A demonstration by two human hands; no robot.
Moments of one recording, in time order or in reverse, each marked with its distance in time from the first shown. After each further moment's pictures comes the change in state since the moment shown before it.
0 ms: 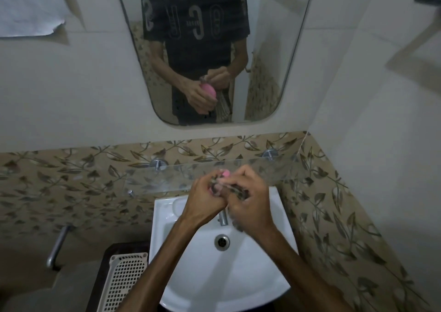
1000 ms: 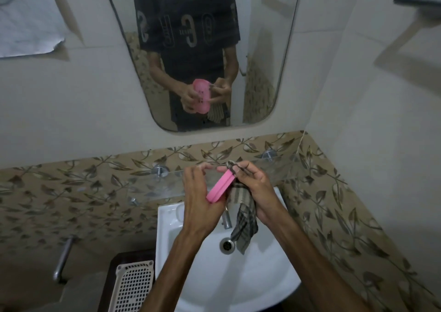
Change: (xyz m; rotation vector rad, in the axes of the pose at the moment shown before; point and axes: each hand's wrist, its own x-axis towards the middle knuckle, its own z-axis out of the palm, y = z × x) left_hand -0.012 0.008 -0.005 0.240 0.282 0.221; right_hand 0.025 0.013 -0.009 0.975 -0.135 0.643
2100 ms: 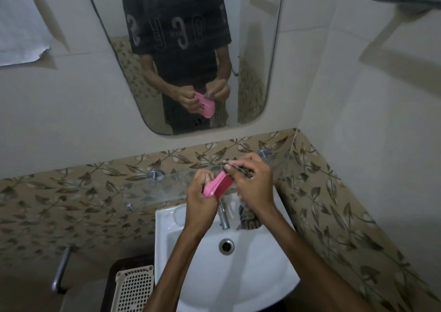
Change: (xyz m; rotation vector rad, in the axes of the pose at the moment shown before) left_hand 0.006 0.018 0.009 -0.344 -0.055 -0.249; right_hand 0.005 -0.002 -0.004 -0.883 0.375 -0.529
